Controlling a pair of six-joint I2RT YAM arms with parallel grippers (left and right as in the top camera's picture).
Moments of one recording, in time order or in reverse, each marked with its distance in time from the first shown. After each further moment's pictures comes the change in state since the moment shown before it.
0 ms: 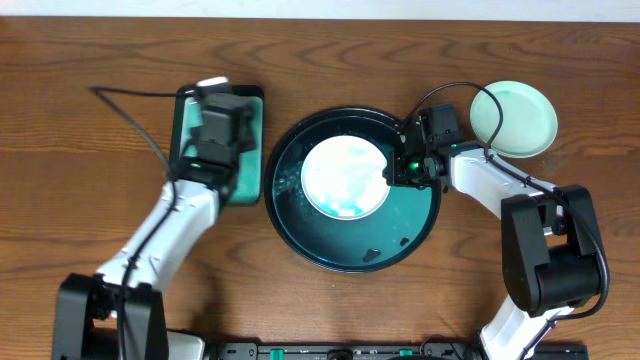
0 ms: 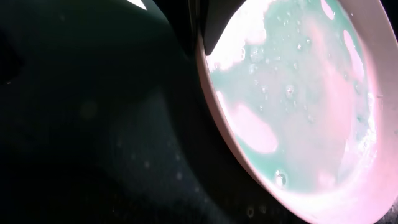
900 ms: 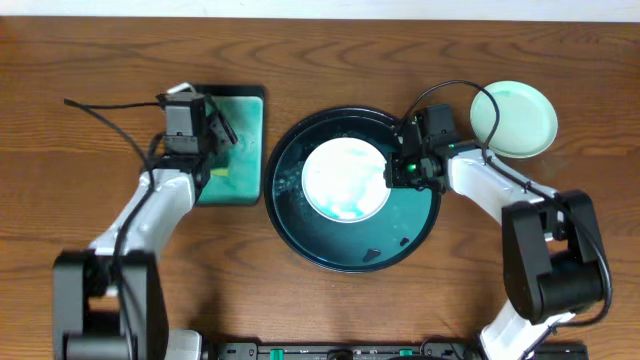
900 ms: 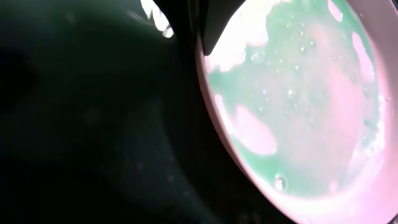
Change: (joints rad) left arm 0.168 0.060 0.000 0.026 0.219 -0.055; right arm 0.034 -0.056 0.008 -0.055 0.092 -0.039
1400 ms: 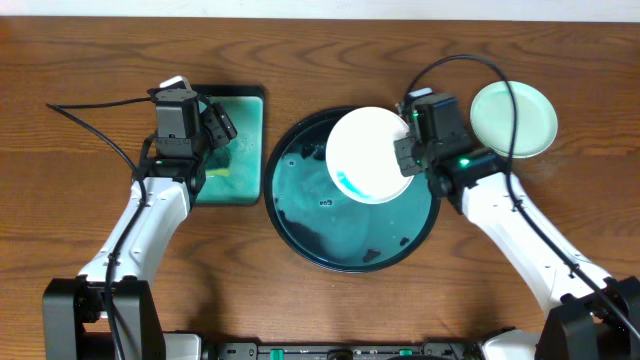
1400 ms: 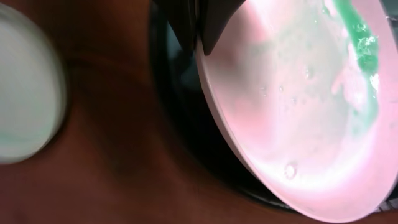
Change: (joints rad) left arm 0.000 -0.064 0.000 -0.023 0.008 0.000; right arm 0.133 -0.307 0.017 -0.042 0.513 -0.255
